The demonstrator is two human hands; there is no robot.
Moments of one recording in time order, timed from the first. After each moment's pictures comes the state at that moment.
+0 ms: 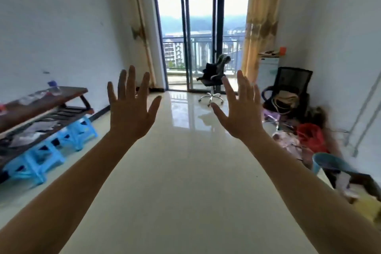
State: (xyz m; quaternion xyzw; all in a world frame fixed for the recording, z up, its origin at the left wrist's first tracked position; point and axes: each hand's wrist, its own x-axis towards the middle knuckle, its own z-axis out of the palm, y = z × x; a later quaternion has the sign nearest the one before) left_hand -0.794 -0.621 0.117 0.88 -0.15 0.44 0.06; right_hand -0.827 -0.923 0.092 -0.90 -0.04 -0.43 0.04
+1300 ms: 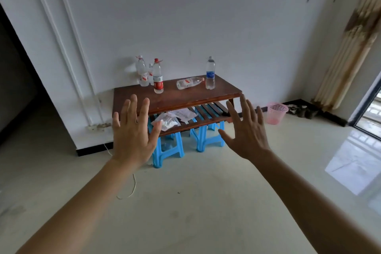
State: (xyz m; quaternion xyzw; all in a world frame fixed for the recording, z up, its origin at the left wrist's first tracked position) left_hand -0.201 0.012 0.014 0.88 0.32 0.35 -0.03; right_hand 0.052 -0.185 -0.003 -0.84 -0.47 -0.25 0.14
